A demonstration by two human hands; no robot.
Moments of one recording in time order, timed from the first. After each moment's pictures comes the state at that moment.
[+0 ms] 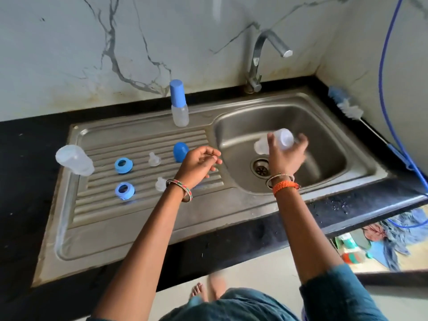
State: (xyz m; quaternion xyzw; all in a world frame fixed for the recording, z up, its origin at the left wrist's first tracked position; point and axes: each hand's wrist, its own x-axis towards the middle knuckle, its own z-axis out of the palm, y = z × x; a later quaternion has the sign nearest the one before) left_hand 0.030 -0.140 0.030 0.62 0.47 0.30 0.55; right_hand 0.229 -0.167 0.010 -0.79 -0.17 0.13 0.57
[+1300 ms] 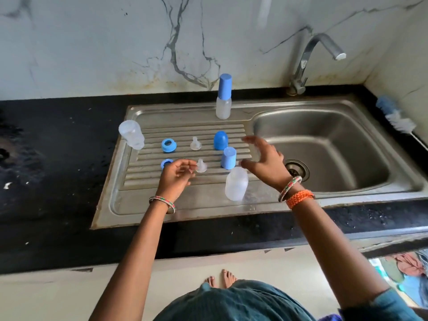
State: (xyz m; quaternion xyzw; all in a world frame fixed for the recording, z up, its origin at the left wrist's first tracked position) left_hand -0.110 -0.194 -0.009 0.54 0.56 0.42 0.47; right_hand 0.124 -0.209 0.053 -0.63 -0.64 0.29 0.31
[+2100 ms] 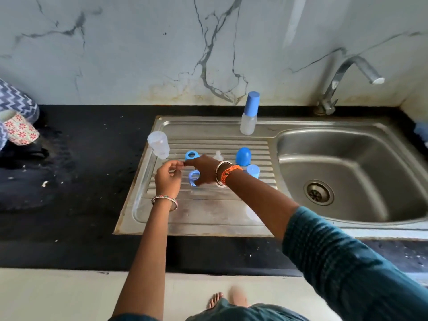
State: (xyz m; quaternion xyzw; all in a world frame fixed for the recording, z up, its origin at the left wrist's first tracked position) left_hand -0.161 -0.158 -0.008 0.45 0.69 0.48 0.32; right_hand -0.033 -0.100 0.019 -0.42 -0.88 0.23 -0.03
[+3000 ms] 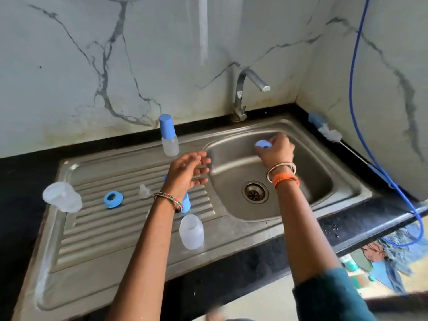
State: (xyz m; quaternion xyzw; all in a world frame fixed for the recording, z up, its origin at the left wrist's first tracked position) left_hand 0.043 -0.110 0.063 0.48 0.41 0.41 0.66; right_hand 0.256 -0.141 0.090 -0.83 -0.30 0.22 0.42
